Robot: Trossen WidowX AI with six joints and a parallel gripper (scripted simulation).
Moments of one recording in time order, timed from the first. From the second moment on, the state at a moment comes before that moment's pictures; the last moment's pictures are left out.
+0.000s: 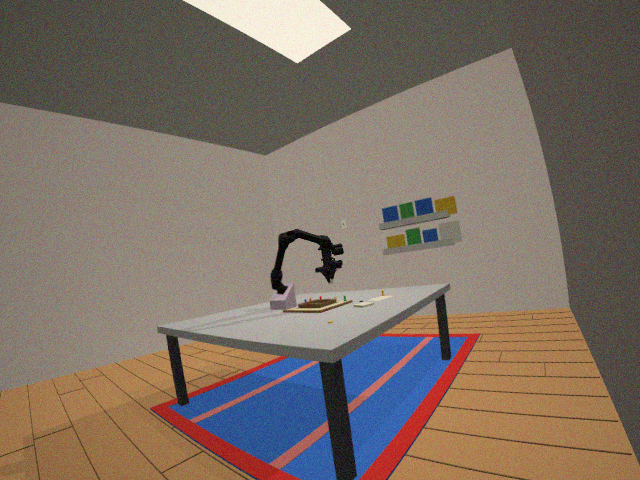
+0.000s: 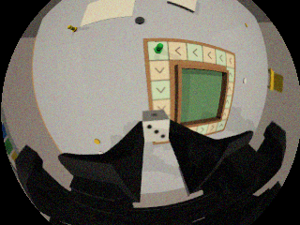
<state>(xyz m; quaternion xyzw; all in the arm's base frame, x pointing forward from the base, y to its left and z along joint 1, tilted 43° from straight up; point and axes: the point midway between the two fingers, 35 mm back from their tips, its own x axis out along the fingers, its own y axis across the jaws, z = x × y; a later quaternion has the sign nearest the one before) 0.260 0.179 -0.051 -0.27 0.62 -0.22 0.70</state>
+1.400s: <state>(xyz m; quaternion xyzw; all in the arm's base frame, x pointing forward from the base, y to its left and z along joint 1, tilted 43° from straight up) 0.274 0.085 0.001 -0.62 0.64 0.17 0.42</state>
